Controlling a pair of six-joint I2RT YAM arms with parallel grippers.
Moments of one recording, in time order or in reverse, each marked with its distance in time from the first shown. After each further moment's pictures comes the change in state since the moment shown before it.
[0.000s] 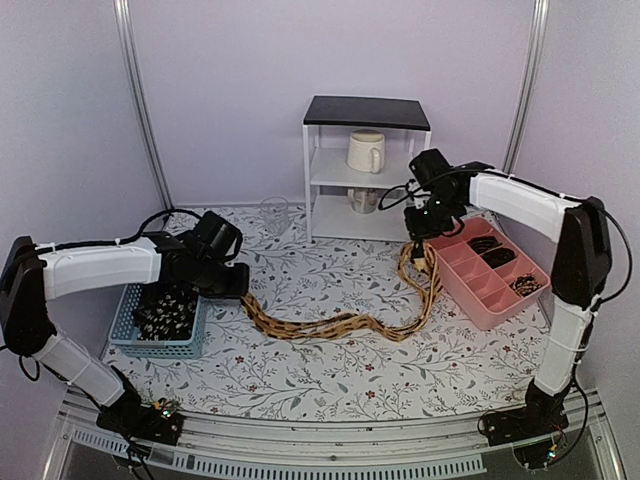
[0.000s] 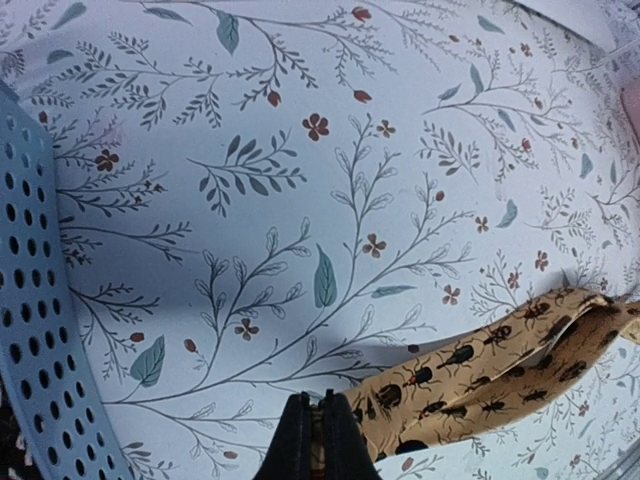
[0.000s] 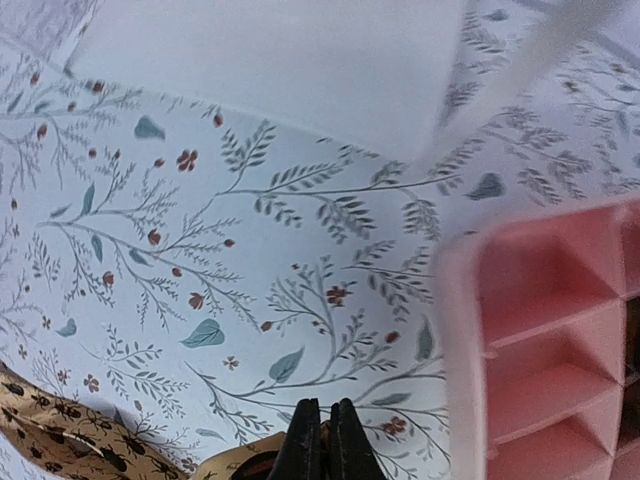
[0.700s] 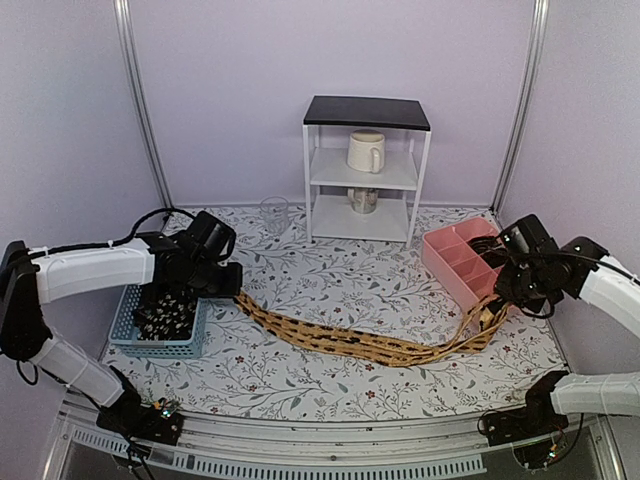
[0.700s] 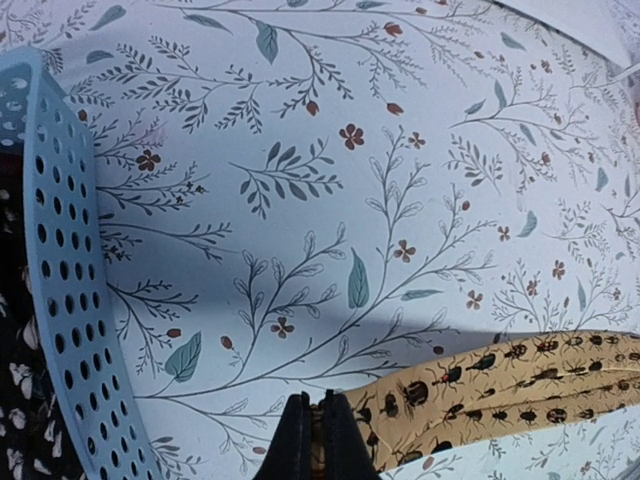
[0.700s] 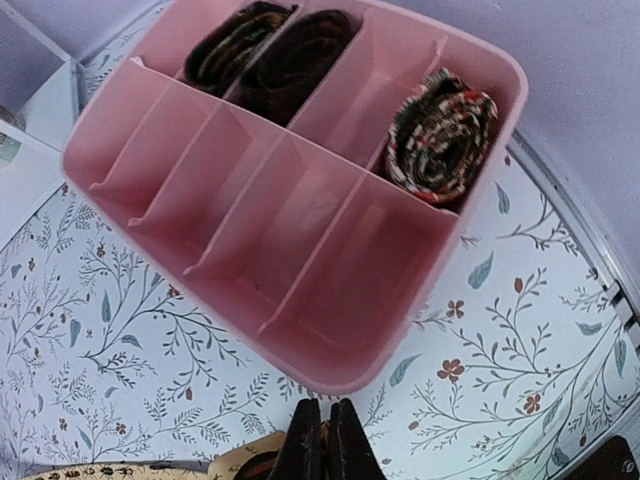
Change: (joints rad) left arm 0.021 -0.042 -0.010 -0.027 -0.049 0.005; right arm -0.024 -0.934 -0.784 -0.146 0.367 0.780
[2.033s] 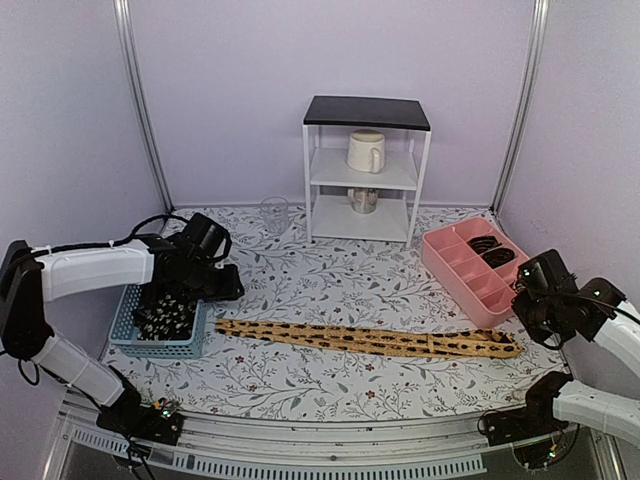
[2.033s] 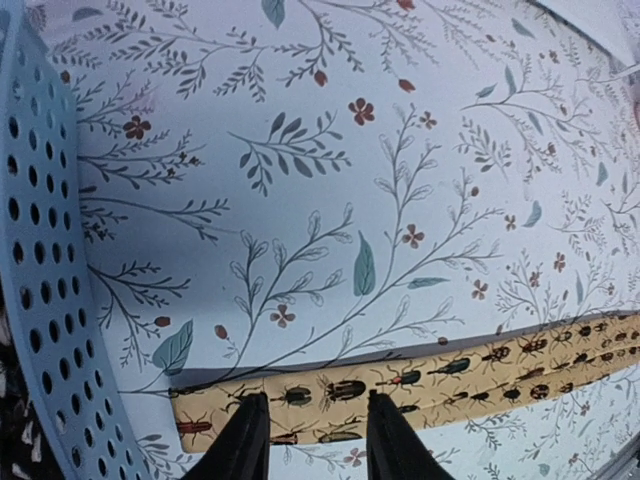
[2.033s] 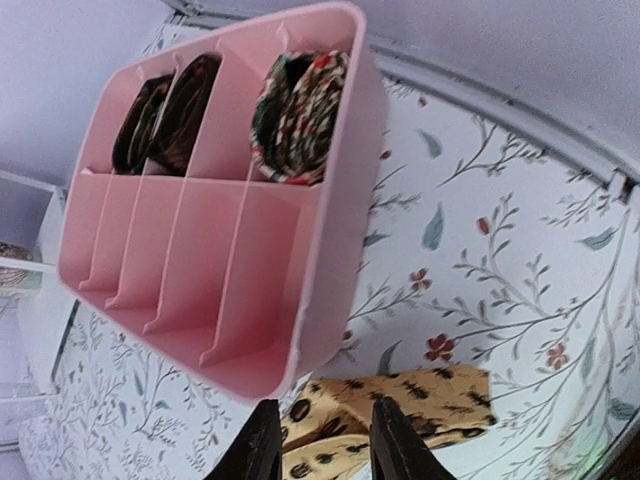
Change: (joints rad) left arm 0.055 0.013 -0.040 0.024 0.104 -0.009; right arm -0.006 -0.310 -0.265 -0.010 0.103 0.435
